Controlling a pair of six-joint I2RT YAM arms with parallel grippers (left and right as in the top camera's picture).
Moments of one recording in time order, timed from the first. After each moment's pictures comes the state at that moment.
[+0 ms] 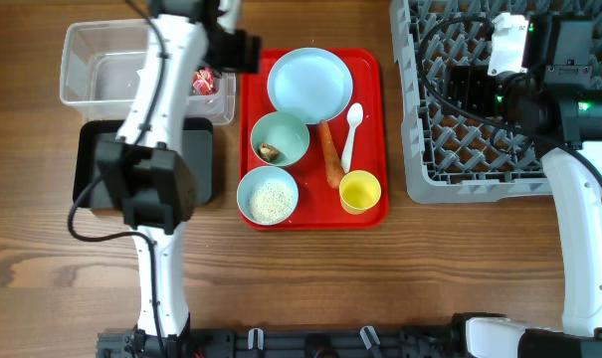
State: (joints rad) left arm -0.21 2.33 2.36 -1.32 0.08 -0.07; right arm -0.01 1.46 1.53 -0.96 -0.14 -0.04
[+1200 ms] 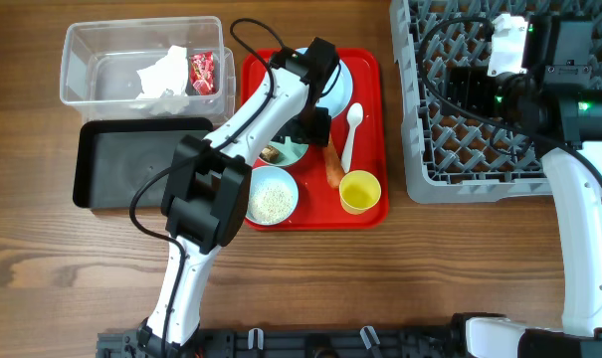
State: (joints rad) left arm -0.53 2.32 1.98 -1.20 0.02 -0.38; right arm -0.01 1.46 1.53 -0.96 -0.15 -0.03
